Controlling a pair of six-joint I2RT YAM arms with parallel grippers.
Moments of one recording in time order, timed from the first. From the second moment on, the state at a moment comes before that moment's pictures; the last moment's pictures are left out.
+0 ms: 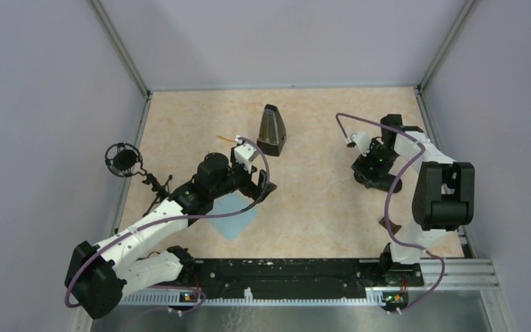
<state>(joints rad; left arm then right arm) -0.68 1.02 0.68 -0.02 0.23 -0.11 -0.02 1.66 1.14 -0.83 -0.24 -0.91</state>
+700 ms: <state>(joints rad) -0.70 1.04 0.68 -0.02 0.23 -0.11 0.20 1.81 1.23 -0.70 -0.15 -0.33</state>
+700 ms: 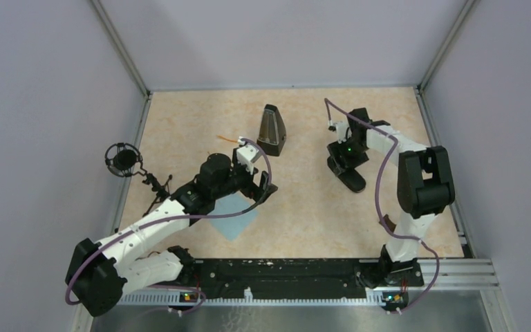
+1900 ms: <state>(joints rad) -1.00 2.20 1.91 -0.42 -0.32 -0.61 -0.38 1.37 1.03 -0.48 -0.44 0.03</state>
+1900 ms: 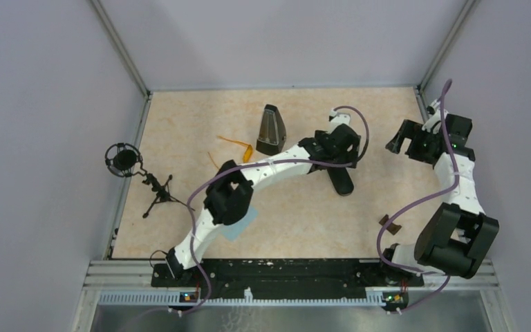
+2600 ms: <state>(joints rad) -1.00 2.47 2.14 -0.60 -0.29 -0.65 -0.38 1.38 0.99 -0.45 -0.56 0.02</state>
